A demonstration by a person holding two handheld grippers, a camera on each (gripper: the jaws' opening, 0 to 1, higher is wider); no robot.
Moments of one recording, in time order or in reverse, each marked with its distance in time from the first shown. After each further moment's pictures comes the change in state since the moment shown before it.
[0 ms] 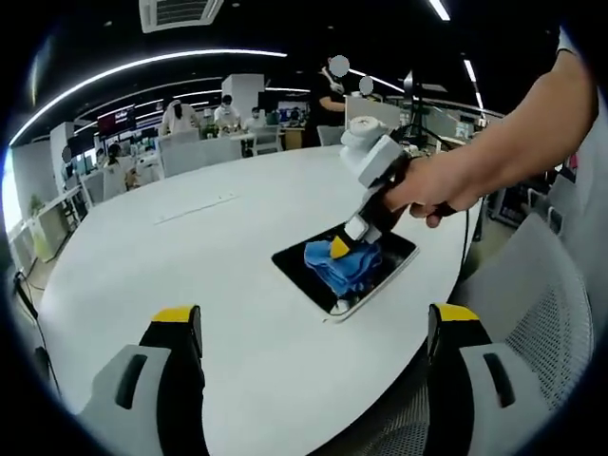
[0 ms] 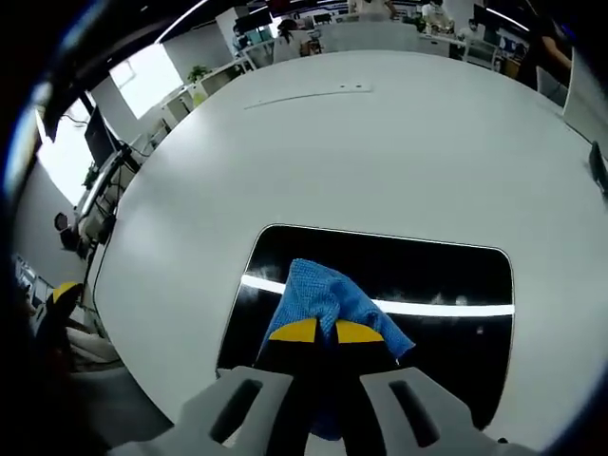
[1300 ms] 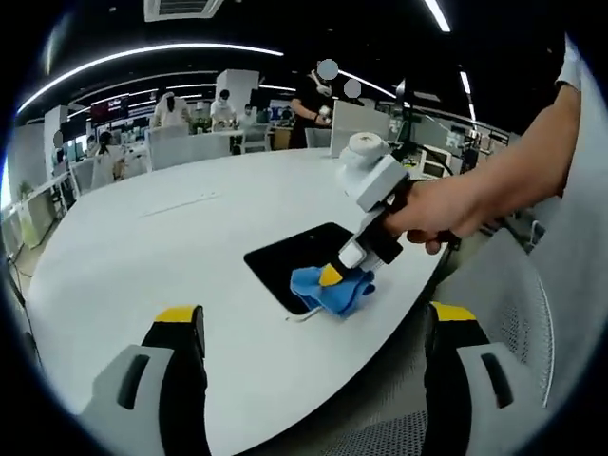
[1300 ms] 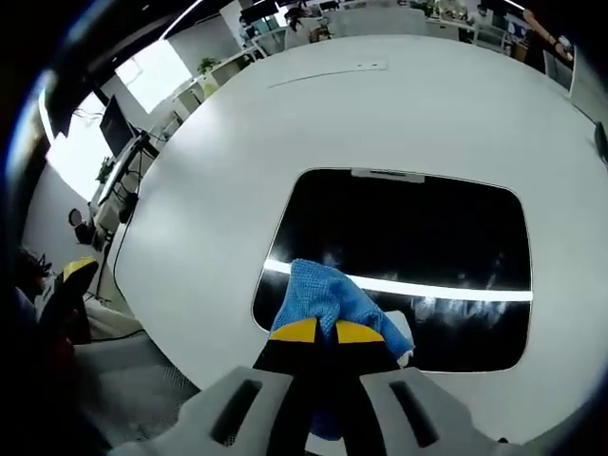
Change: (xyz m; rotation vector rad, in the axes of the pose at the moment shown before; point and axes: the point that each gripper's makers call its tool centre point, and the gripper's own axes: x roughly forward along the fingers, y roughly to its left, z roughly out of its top) left arm -0.017 -0.032 0.007 -0.072 -0.004 -0.074; right arm -0.019 0.026 -0.046 -0.005 0.056 0.074
